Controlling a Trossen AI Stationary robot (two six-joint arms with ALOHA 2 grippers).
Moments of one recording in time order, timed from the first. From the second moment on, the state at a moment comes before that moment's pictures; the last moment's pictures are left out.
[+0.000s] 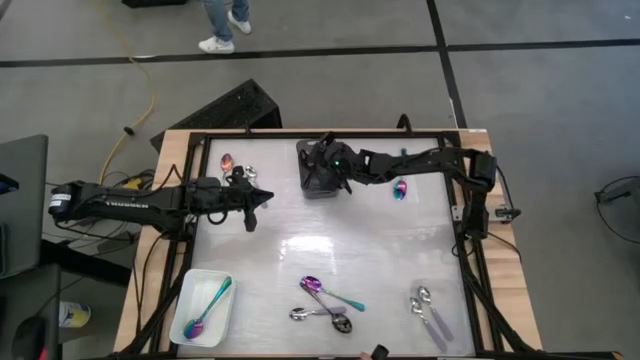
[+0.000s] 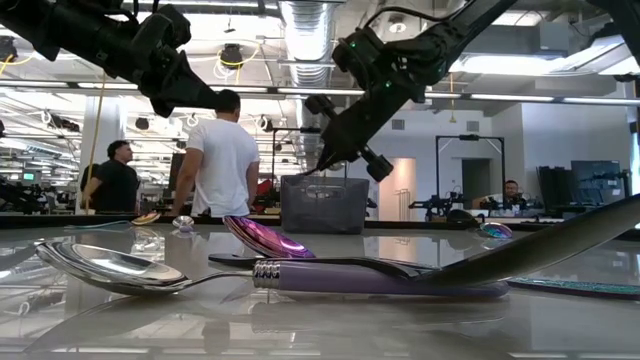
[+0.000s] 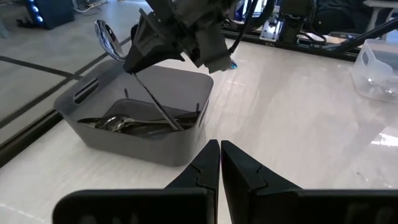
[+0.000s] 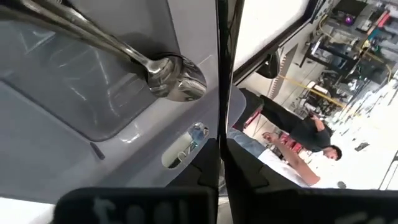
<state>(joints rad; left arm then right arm) 0.09 0.79 0.39 0.15 -0.25 -0.12 -0.29 1.89 1.23 0.07 0.40 -1.76</state>
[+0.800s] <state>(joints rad) 0.09 0.79 0.39 0.15 -0.25 -0.10 -0.27 1.85 1.22 0.01 0.50 -1.60</state>
